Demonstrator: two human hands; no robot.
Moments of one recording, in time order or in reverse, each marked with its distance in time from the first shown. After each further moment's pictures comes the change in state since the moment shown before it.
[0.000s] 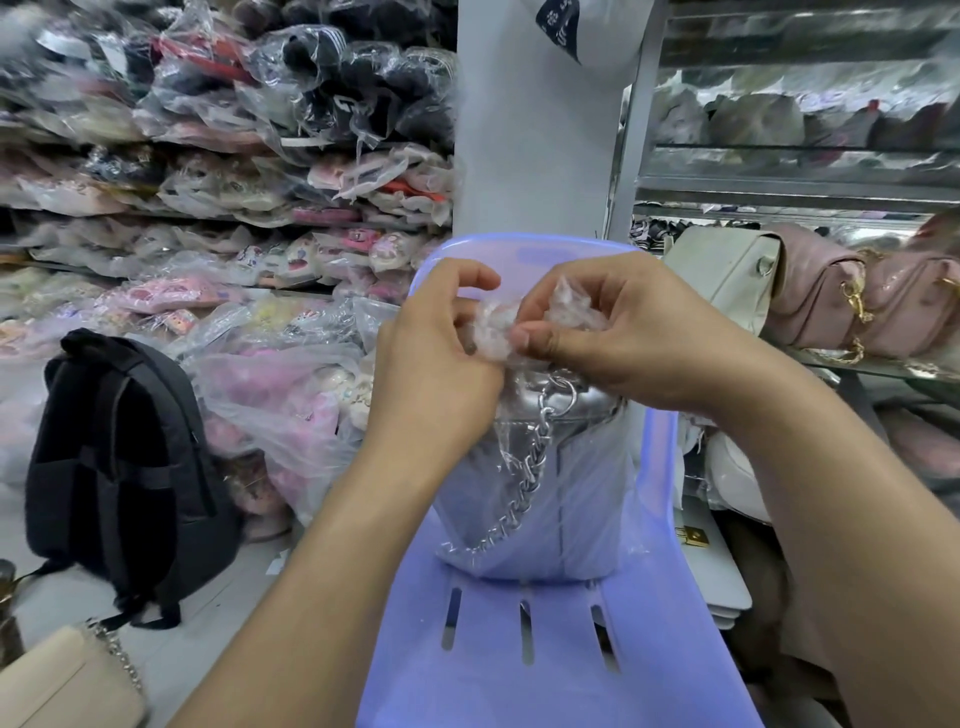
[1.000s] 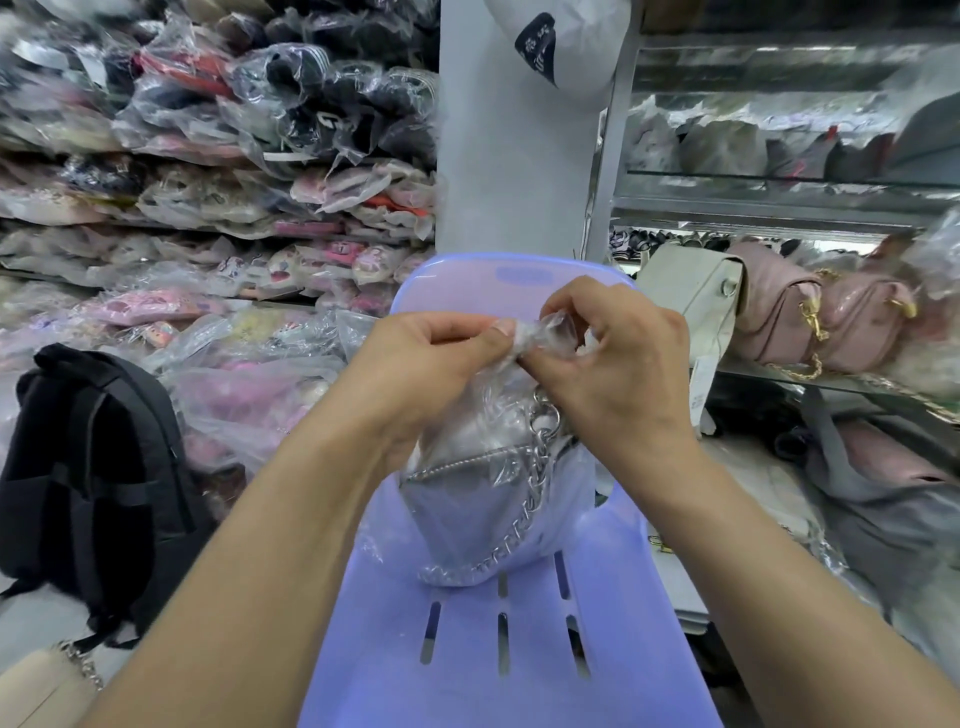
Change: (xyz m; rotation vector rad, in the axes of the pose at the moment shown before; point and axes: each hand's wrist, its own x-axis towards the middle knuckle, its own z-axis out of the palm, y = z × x) left_hand 0.015 0.025 -0.006 -0.408 -0.263 -0.408; right_hand -0.002 0.021 0.022 -0.615 0.757 -0.350
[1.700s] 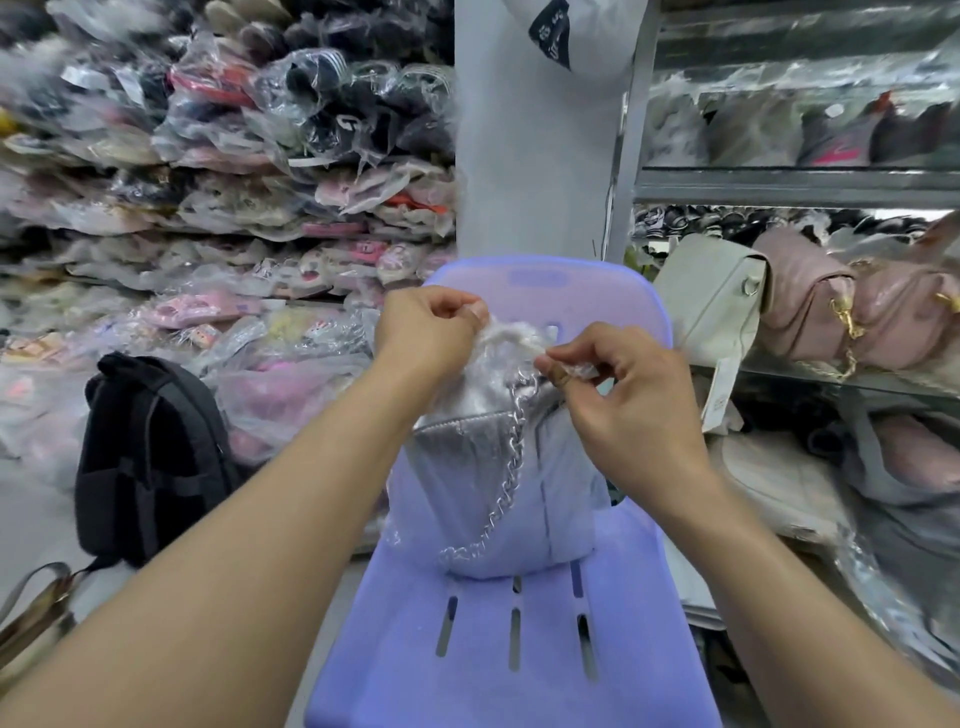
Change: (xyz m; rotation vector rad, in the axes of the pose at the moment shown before) left_hand 0.068 0.002 0.004 0.293 0.322 0.072; right_hand -0.010 0.022 -0.010 0.307 -0.189 0.268
